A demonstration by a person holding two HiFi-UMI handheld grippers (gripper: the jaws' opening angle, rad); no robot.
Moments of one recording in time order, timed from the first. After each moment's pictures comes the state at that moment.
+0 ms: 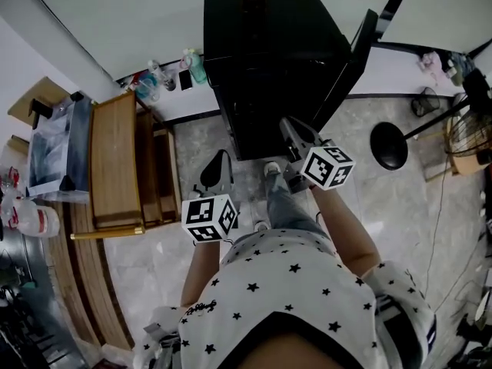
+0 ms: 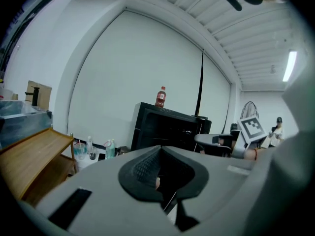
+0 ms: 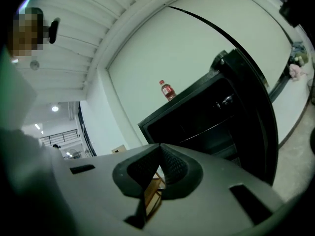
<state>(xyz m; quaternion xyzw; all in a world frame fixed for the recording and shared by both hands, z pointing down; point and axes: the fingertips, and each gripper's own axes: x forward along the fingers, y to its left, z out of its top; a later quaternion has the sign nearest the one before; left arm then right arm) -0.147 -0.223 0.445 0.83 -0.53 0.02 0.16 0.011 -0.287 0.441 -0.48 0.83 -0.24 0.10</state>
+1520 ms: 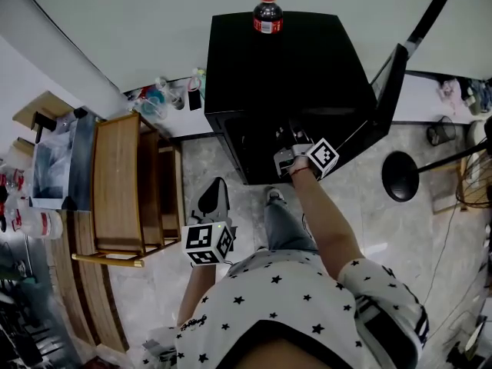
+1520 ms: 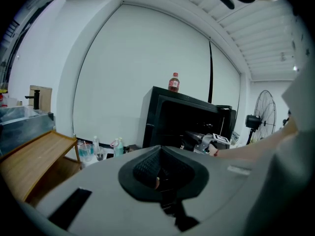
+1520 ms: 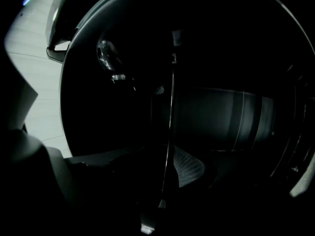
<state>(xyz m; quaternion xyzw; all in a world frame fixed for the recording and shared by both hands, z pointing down) -0.154 -0.318 0.483 0.81 -0.57 0.06 0.17 0.052 -0.506 0.543 -0.38 0.66 -0.49 0.44</state>
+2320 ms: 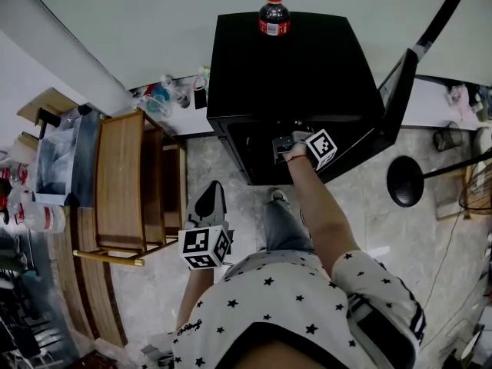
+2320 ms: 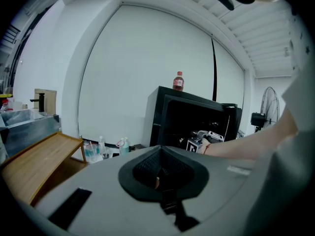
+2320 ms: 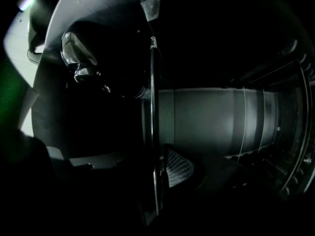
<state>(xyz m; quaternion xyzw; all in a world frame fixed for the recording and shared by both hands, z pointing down) -0.167 -0.322 0.486 0.79 -0.59 0.07 0.16 0.055 -0.556 0.549 -0.39 0.61 -0.49 0.49</state>
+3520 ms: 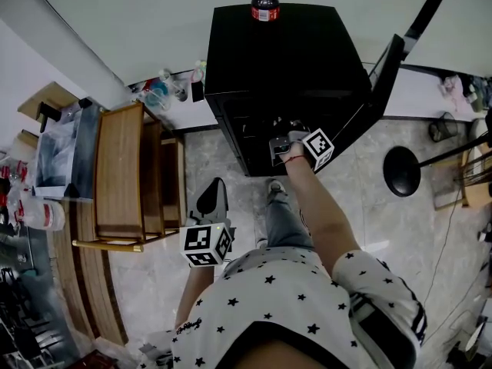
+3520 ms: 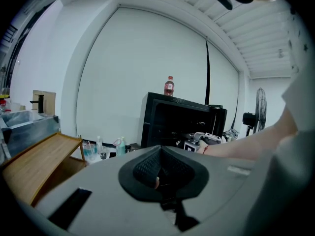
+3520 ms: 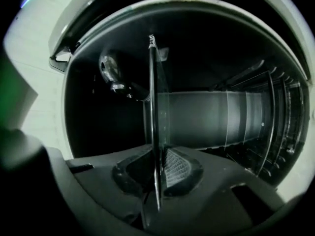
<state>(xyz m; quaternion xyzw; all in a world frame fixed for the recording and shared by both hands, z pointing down) -0.153 -0.268 0.475 0.80 -0.57 0.07 0.16 0.054 -0.490 0.557 -0.40 0.59 -0.52 0.47</state>
